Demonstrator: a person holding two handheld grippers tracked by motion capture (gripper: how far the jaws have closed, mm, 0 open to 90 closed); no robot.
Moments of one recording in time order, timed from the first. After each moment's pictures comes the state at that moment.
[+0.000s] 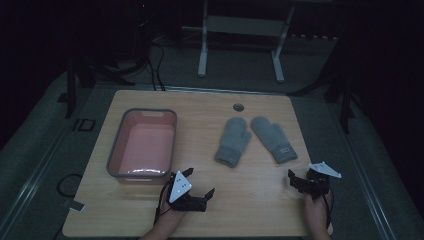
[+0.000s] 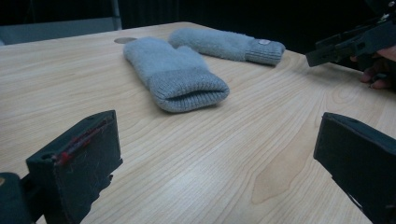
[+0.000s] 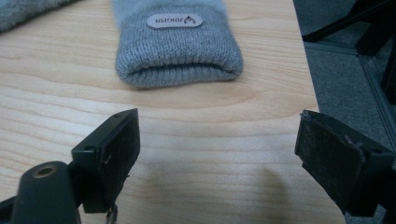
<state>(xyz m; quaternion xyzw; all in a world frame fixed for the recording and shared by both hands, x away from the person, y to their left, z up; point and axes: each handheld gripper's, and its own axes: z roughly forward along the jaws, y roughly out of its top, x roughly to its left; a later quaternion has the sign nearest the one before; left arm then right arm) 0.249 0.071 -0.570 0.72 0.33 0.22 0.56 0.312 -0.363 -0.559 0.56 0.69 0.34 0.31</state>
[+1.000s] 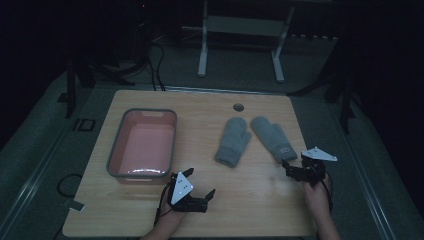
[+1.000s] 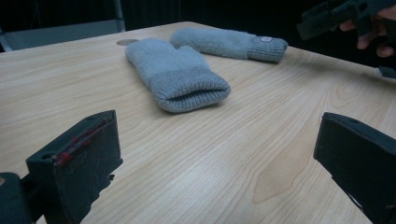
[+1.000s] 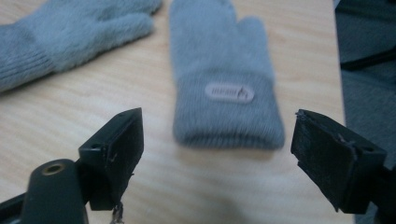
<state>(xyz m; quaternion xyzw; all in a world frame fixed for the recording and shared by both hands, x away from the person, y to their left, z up) 0.247 0.068 -0.570 0.72 0.33 0.24 0.56 0.338 -0.342 -0.518 0.48 0.75 0.35 0.29</state>
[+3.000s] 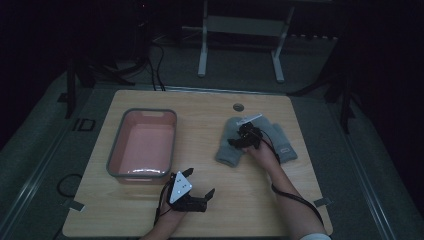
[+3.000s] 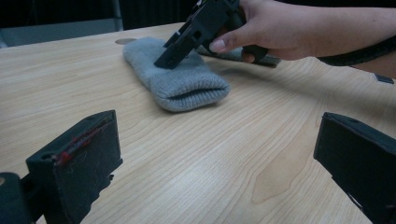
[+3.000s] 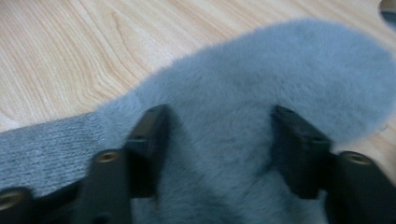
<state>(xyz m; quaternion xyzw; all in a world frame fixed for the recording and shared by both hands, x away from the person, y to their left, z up) 0.248 0.070 -0.570 0.72 0.33 0.23 0.56 0.481 -0.184 -0.544 0.33 0.88 0.32 0.13</state>
